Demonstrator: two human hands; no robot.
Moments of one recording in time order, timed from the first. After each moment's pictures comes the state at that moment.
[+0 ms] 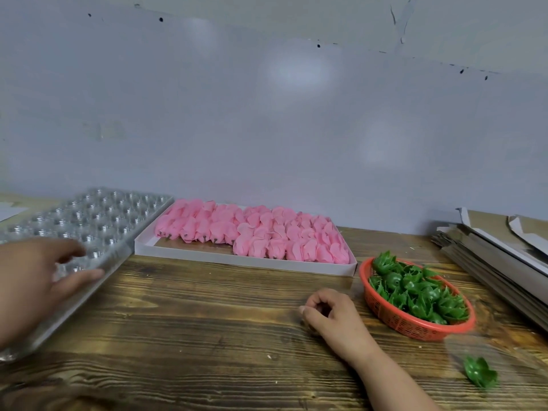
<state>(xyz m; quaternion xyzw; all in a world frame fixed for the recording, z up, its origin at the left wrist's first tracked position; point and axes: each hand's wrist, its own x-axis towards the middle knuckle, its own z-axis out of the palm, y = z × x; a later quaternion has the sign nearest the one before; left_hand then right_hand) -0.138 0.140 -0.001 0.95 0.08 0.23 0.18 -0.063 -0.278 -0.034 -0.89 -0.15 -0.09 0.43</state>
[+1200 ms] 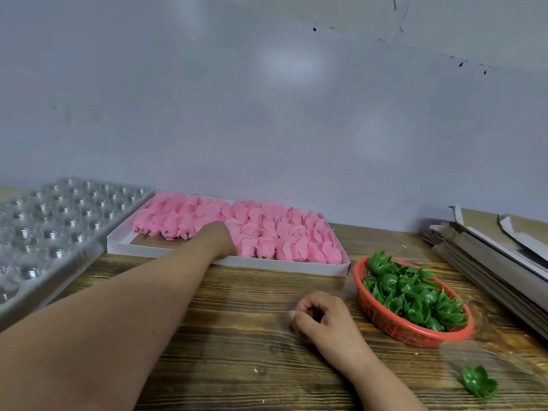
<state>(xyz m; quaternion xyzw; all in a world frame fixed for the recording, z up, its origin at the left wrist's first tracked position) 0.051 -0.058 0.020 0.98 0.09 -0.04 0.17 -0.058 -0.280 -0.035 -0.88 -0.16 -0.08 0.43</state>
